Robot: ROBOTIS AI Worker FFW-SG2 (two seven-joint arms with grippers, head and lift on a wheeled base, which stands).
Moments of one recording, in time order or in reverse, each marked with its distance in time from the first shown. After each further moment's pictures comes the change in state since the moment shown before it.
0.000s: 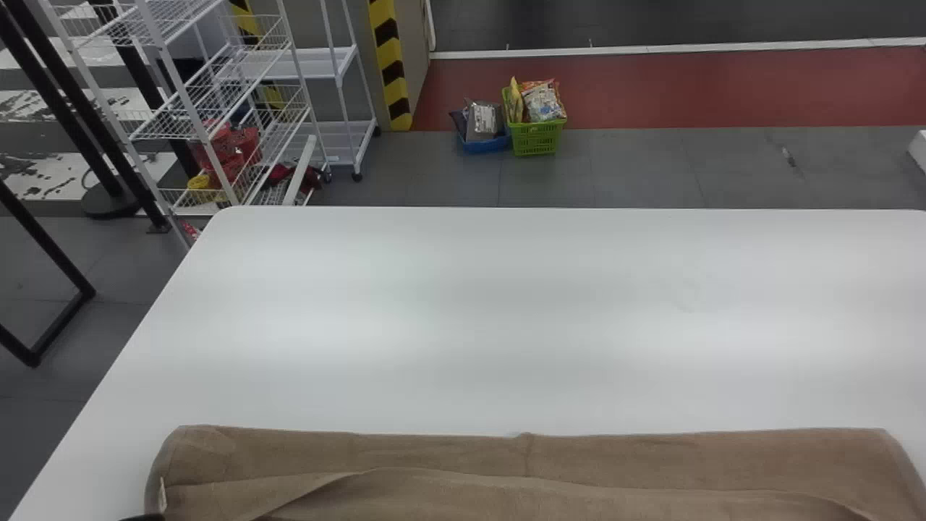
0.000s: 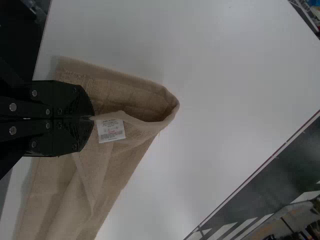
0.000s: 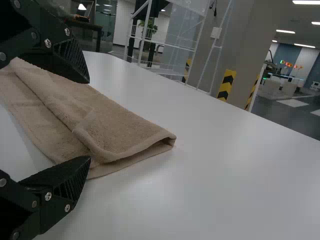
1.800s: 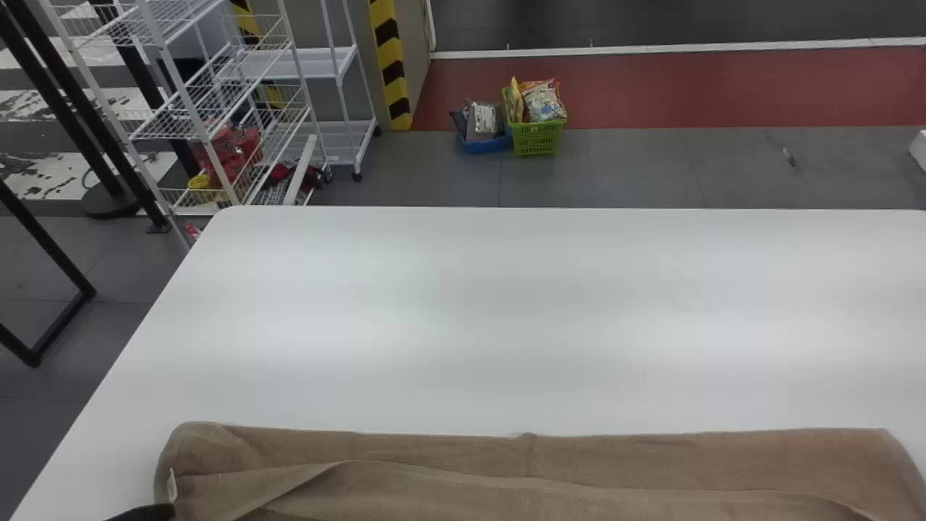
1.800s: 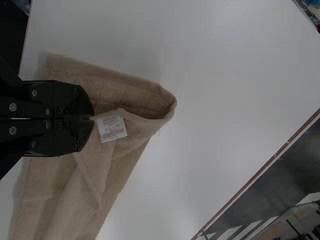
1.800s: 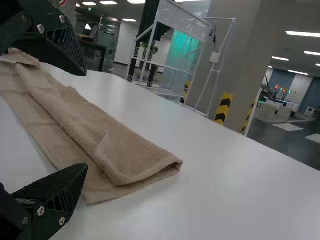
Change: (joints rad) left arm -0.023 0.000 -0.036 0.000 -0.037 0.000 0.015; right arm 0.088 0.012 -0.053 -0.068 -0.141 -0.015 0.057
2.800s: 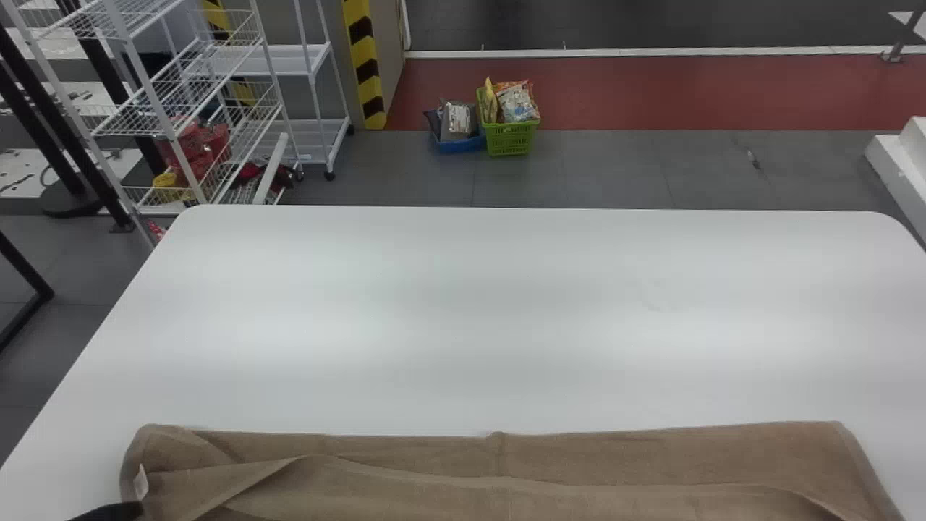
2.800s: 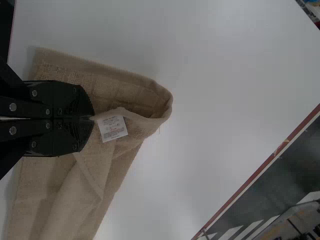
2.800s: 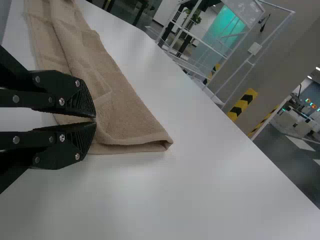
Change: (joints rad) left arm -0.024 0.001 -0.024 0.002 -0.013 0.000 0.014; right arm 0.073 -0.051 0.105 0.098 0.120 -0.431 0.000
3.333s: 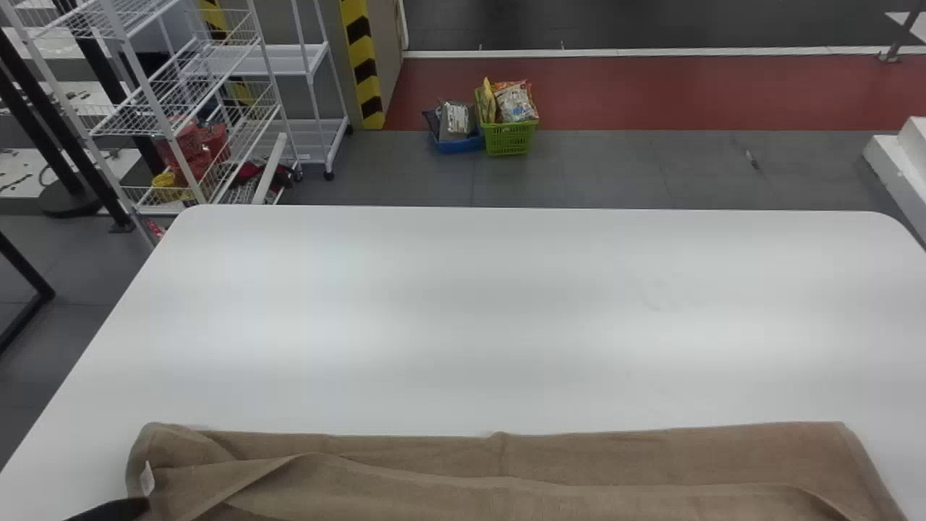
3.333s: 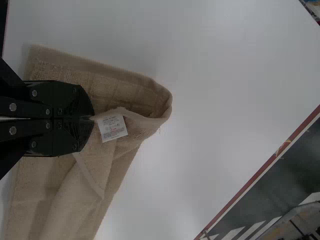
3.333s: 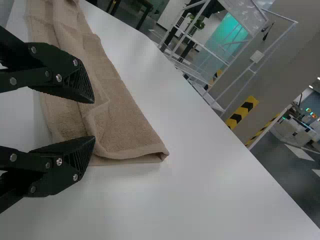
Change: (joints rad) left arm -0.010 0.000 -0.013 0.004 -0.013 0.000 0.003; right arm -0.007 0.007 0.028 -0.028 0.009 -0.050 0.000
